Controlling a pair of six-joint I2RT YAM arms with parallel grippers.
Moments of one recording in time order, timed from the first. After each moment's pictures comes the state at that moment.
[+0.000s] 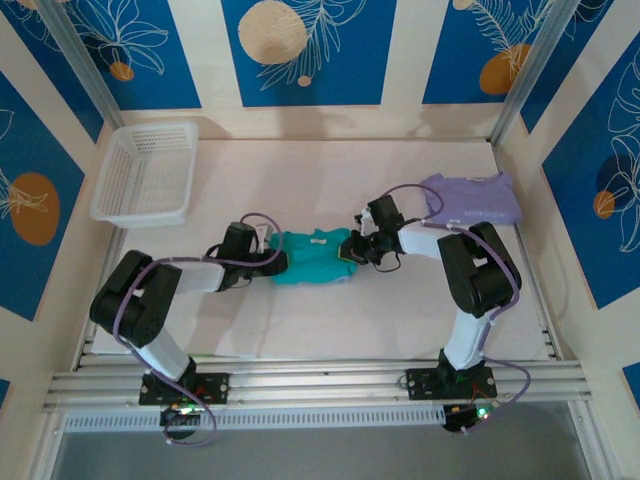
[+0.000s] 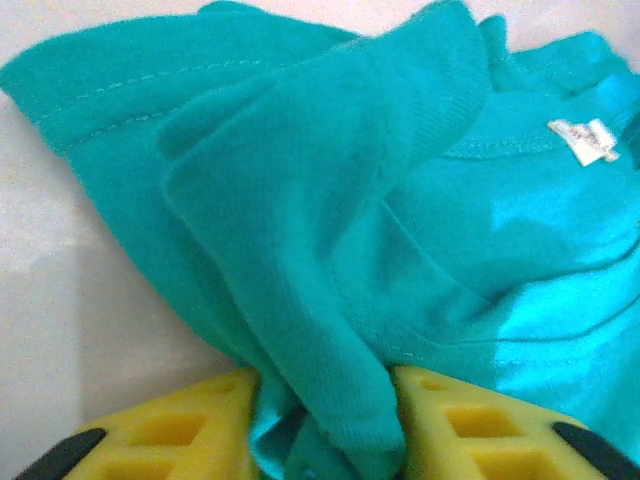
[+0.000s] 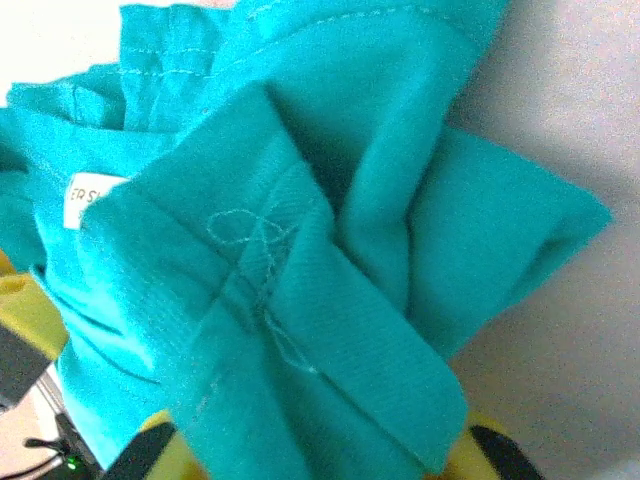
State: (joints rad) left arm -0.43 1.64 0.63 0.21 0.34 -0.48; right arm 0.38 1.81 0.96 -0.23 -0.57 0.59
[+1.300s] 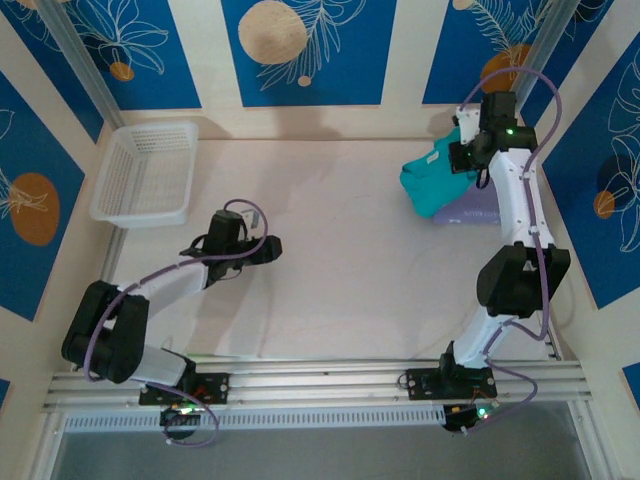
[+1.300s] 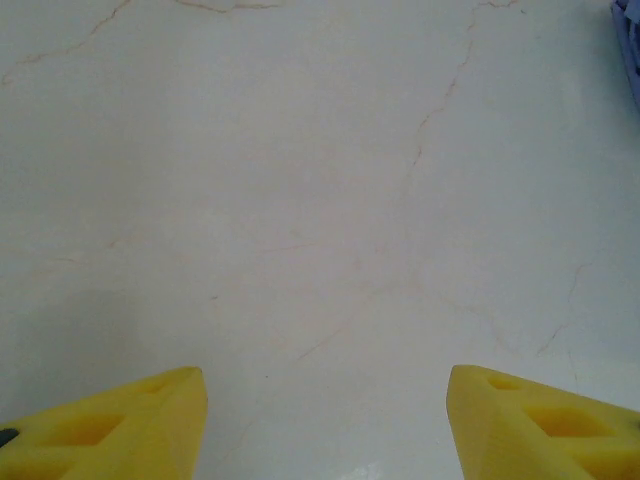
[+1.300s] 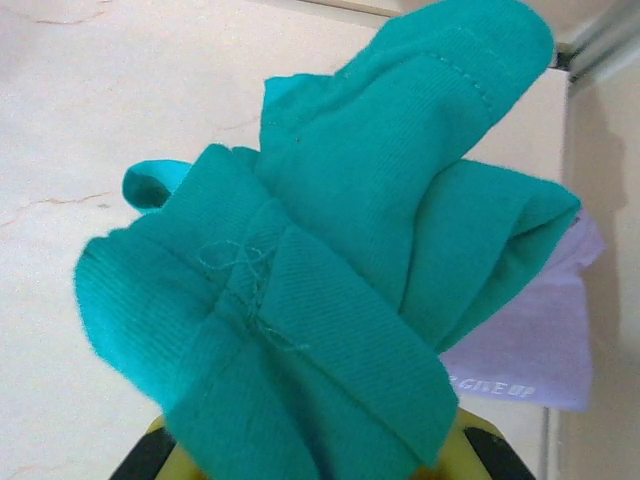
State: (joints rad) left arm -0.39 1.42 0.70 -0.03 0.27 -0.50; right arm -0.12 1.77 1.87 -1.02 -0.05 -0.26
